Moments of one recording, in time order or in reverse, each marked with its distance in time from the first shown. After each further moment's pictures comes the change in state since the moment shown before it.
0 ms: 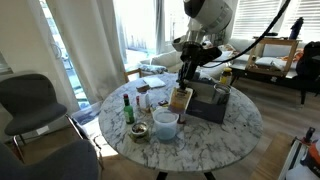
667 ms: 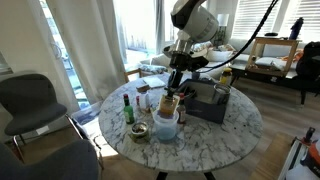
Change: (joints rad) arm -0.001 0.124 0.078 0.052 0.024 0.159 0.061
